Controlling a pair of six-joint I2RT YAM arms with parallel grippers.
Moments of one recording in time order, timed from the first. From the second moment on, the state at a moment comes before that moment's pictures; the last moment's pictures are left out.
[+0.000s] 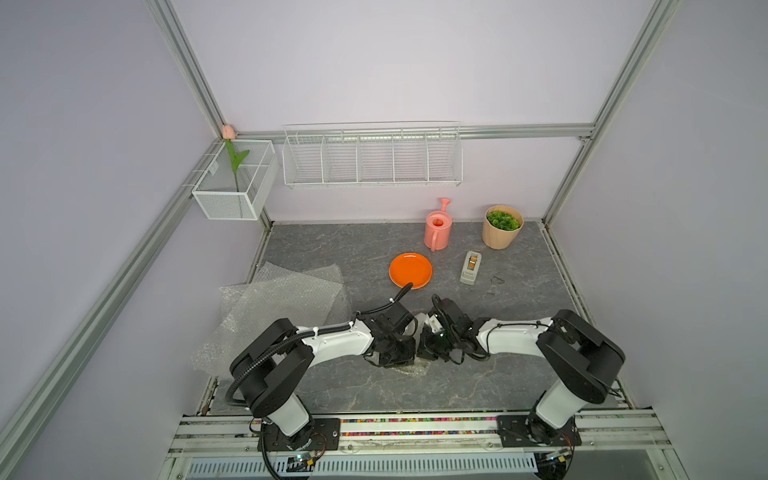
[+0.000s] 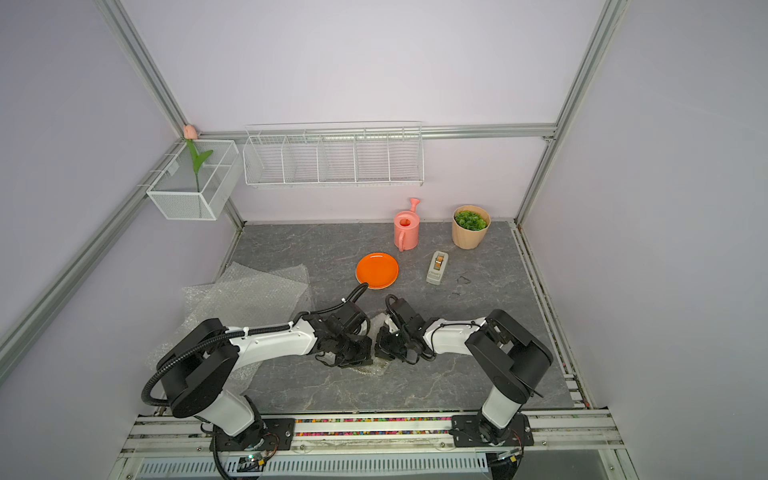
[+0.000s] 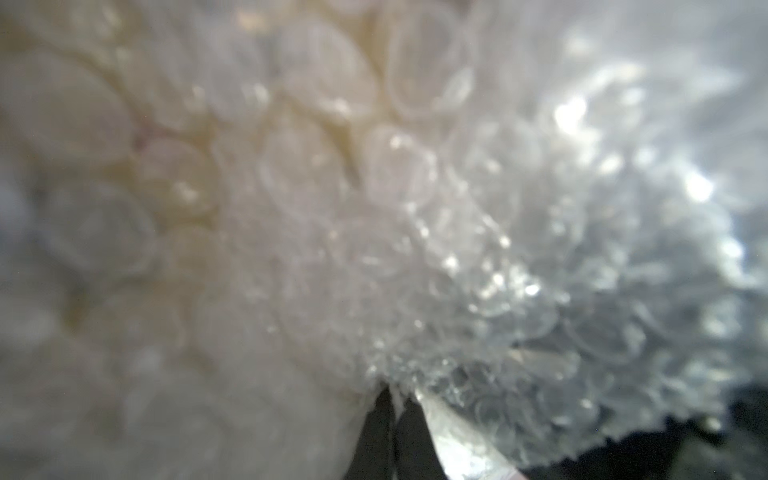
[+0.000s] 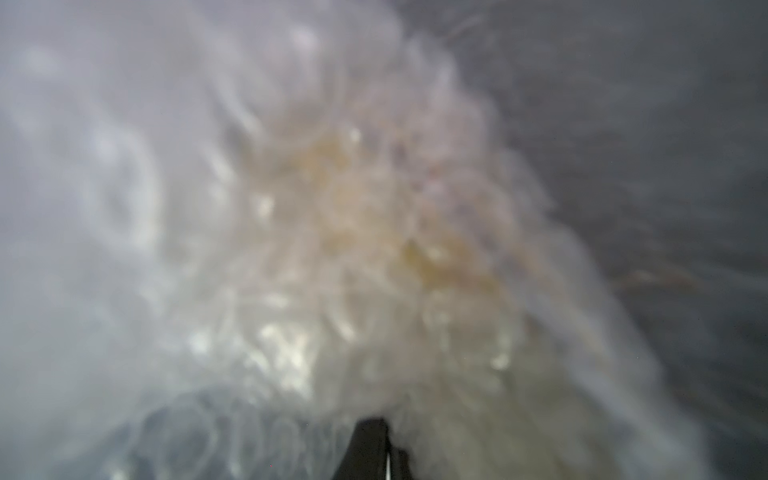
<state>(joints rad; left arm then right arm) -0.93 1.63 0.82 -0.37 0.36 -0.89 0.79 1.64 0.70 -0.05 -0.49 1.12</state>
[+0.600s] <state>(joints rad) -0.93 1.64 0.81 -0.31 0.39 -0.89 0.78 1.58 0.82 -0.21 -0.44 1.08</state>
